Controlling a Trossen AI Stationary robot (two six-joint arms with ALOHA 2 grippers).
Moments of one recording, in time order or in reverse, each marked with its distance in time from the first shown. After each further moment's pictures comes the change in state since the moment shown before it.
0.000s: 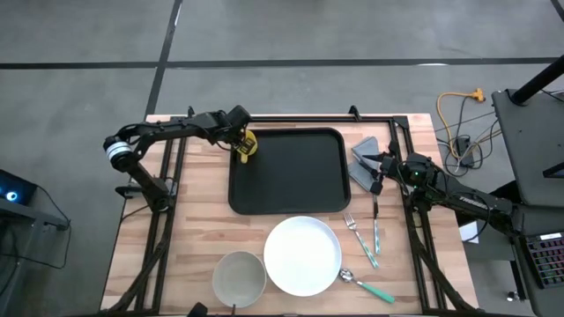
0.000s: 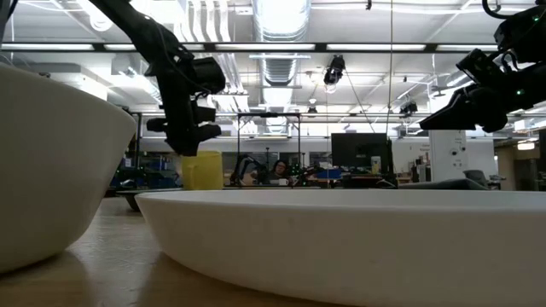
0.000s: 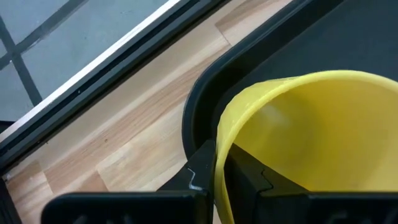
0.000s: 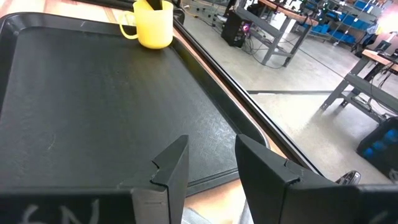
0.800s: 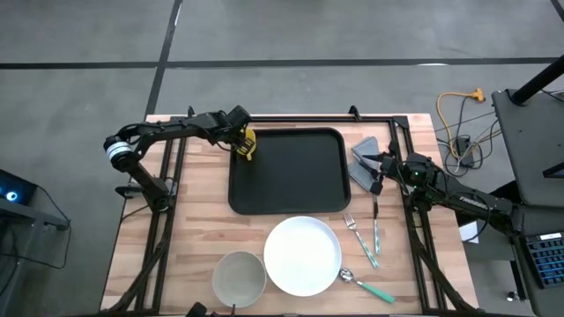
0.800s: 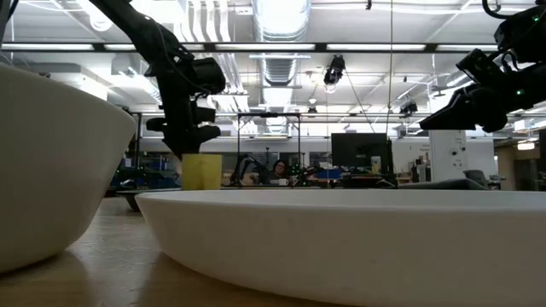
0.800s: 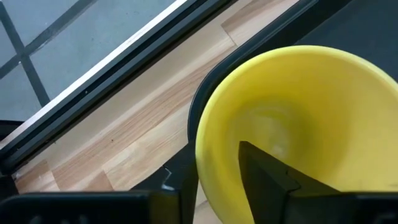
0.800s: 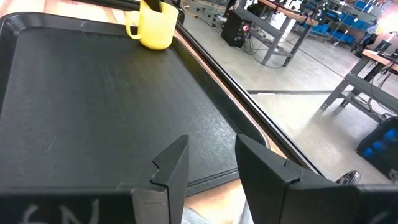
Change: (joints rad) left arm 0.000 0.001 -0.001 0.000 -0.024 0.003; right arm 0.000 0.000 0.000 0.000 0.000 0.000
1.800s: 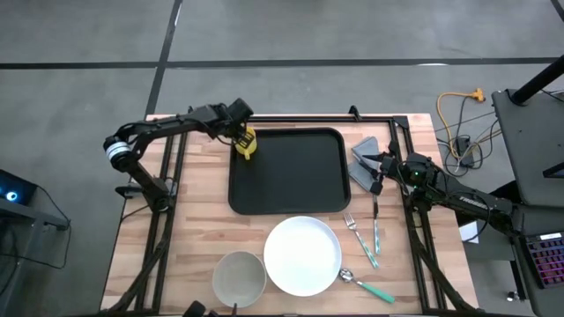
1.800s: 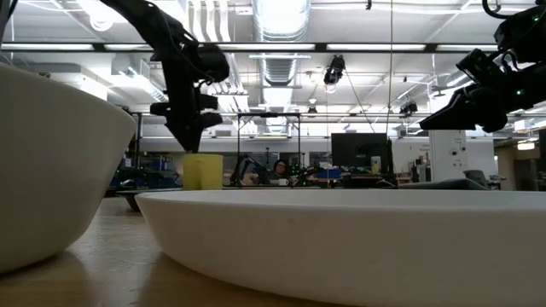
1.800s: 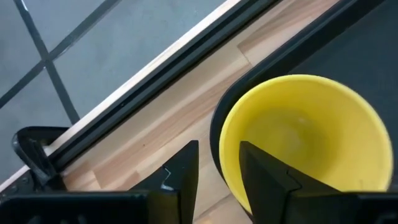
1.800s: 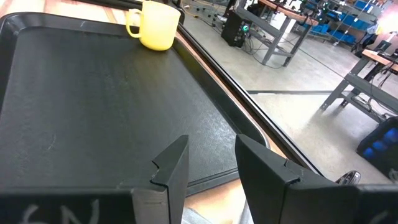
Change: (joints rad) left arm 0.000 -0.004 0.137 -0.158 -0.053 0.019; right arm 0.000 0.000 0.000 0.000 0.000 0.000
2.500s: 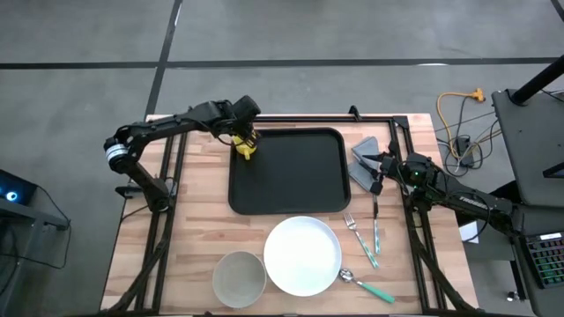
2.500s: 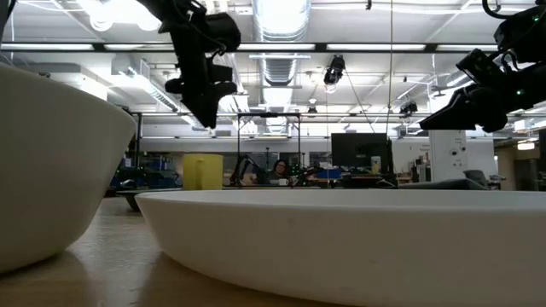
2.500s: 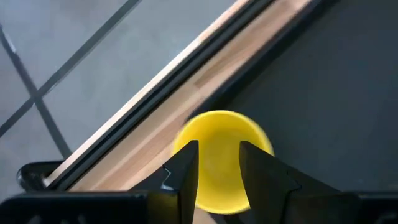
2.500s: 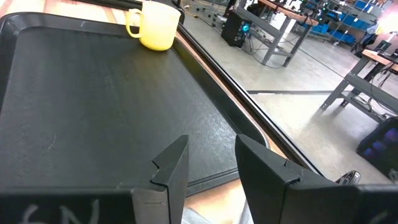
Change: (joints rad) left arm -0.128 -0.009 0.171 -0.109 0.002 -0.001; right arm 0.000 0.000 0.000 0.000 0.000 0.000
